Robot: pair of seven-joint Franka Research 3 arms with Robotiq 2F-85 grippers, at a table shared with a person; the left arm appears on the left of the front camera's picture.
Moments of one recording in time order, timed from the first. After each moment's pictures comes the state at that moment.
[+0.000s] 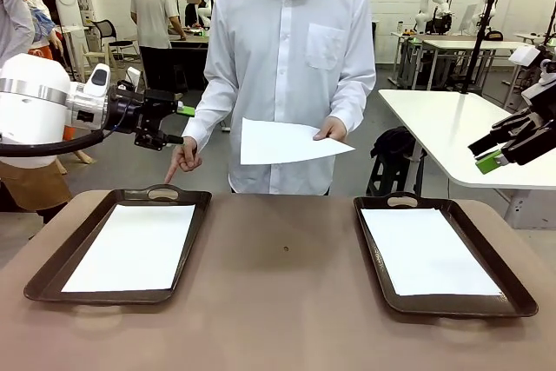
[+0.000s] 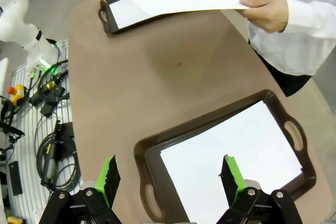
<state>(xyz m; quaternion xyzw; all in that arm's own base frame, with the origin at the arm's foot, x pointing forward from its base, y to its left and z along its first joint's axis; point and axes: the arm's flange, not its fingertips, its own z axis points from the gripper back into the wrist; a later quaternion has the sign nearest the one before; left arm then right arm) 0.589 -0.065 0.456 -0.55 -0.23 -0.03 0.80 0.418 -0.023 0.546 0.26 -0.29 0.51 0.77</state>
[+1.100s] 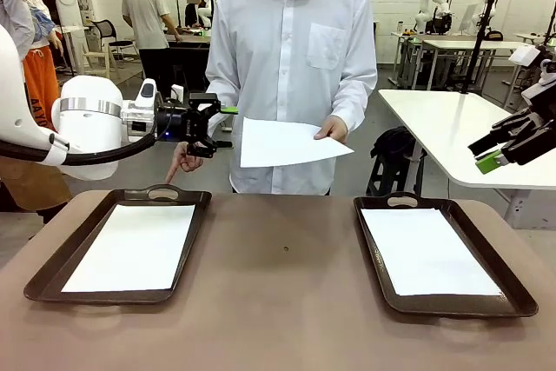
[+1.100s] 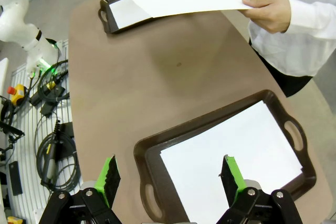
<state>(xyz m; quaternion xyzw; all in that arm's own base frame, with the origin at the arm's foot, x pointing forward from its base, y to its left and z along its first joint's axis) 0.603 -0.161 0.426 -0.65 -0.14 0.01 0.75 0.418 -0.023 0.546 0.26 -0.29 0.51 0.77</state>
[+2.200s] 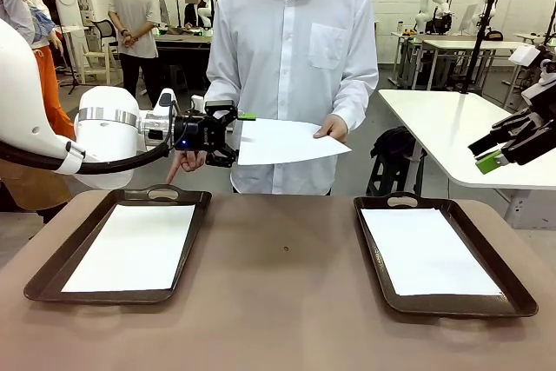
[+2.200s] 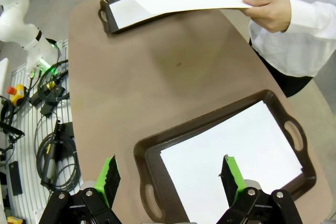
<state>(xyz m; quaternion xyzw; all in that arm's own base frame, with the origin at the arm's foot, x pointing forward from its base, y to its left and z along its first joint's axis) 0.592 -0.194 0.411 -0.67 -0.10 0.00 0.73 0.418 -0.023 0.546 0.26 -0.29 0.51 0.77</state>
